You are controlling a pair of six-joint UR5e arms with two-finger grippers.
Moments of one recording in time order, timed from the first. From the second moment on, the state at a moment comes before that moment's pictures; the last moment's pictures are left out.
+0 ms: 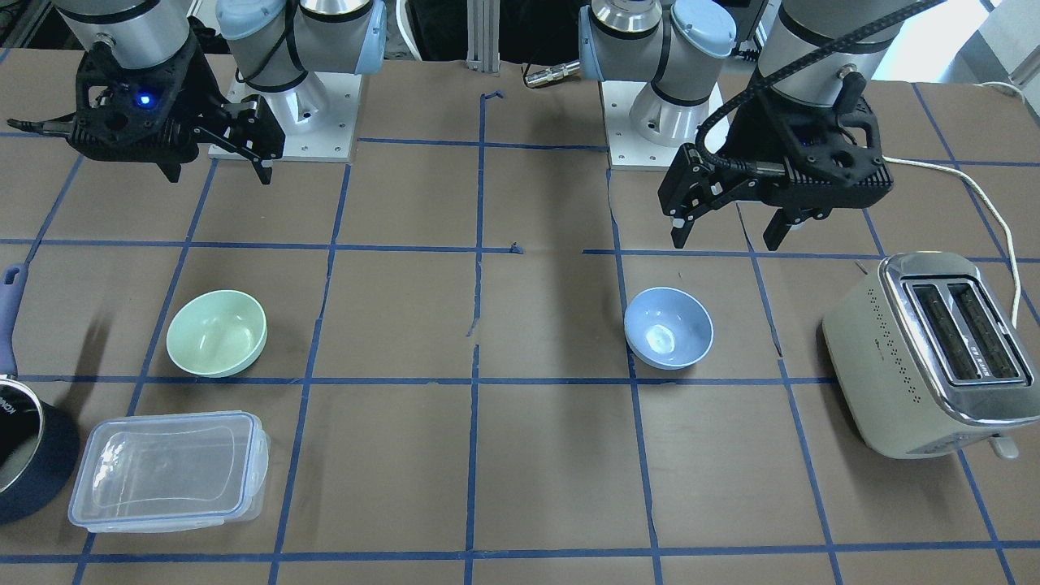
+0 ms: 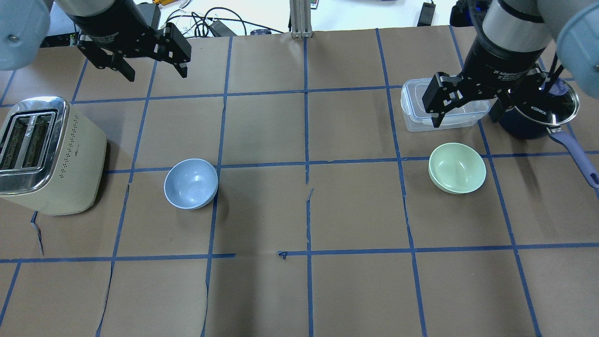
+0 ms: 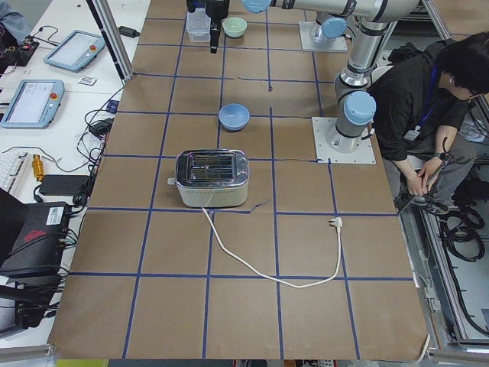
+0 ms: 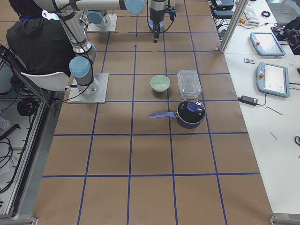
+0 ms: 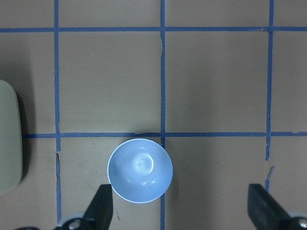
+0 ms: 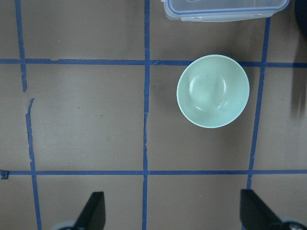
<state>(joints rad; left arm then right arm) -1.58 -1.64 -1.43 -1.54 1.60 -0.01 1.54 -1.63 1.60 -1.49 -1.61 -0.05</state>
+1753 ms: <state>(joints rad) -1.32 -1.79 -2.10 -0.95 1.54 0.23 1.33 -1.51 1.73 -1.79 -1.61 -0.22</state>
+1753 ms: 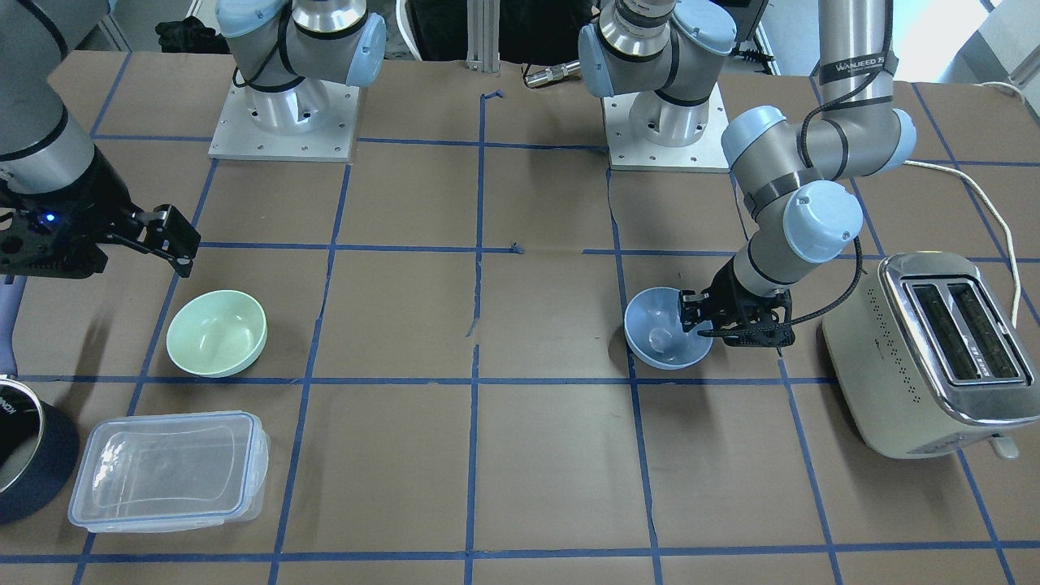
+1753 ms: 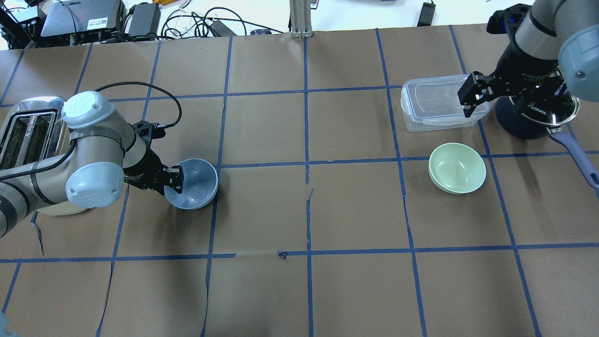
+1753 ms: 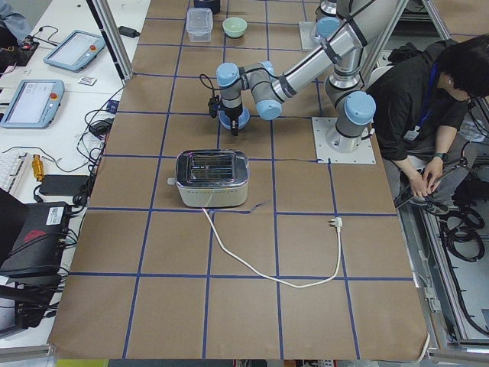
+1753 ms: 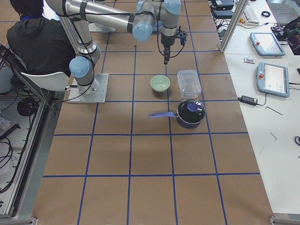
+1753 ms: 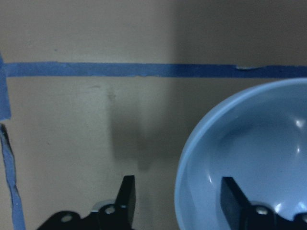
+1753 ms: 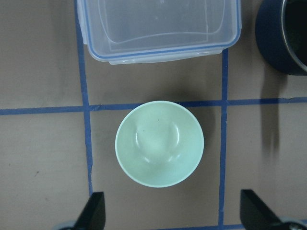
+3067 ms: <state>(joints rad) -1.71 -1.91 -1.83 -0.92 1.38 -0.23 1.15 -1.31 2.01 -2.25 -1.51 -0.34</state>
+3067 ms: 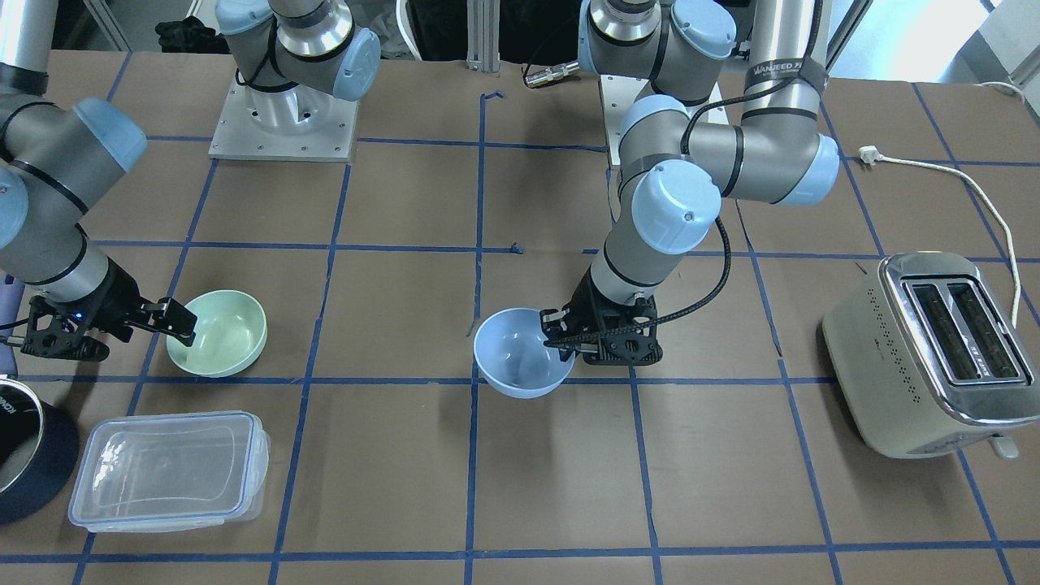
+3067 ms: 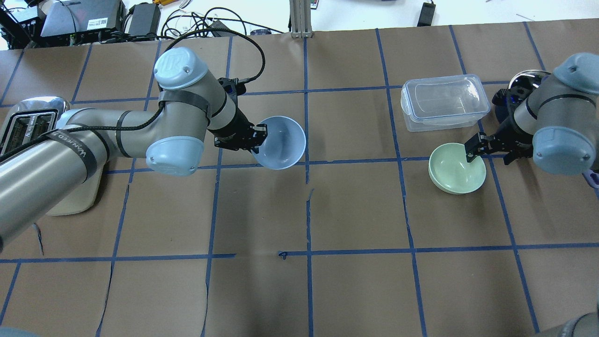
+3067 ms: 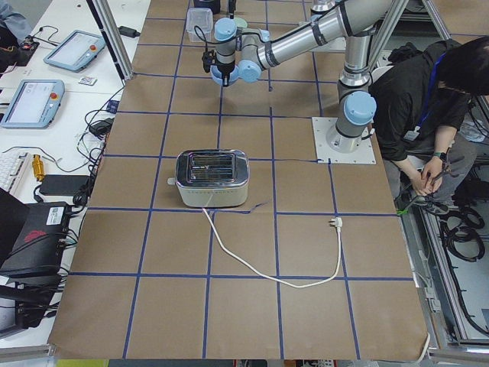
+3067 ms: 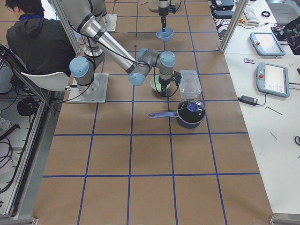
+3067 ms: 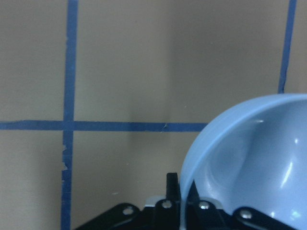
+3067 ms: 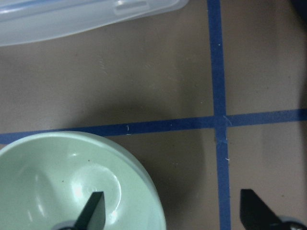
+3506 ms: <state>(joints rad) -1.77 -2.03 -1.79 -0.83 1.37 -0.33 1.15 -1.27 2.01 -2.25 -1.49 -0.33</state>
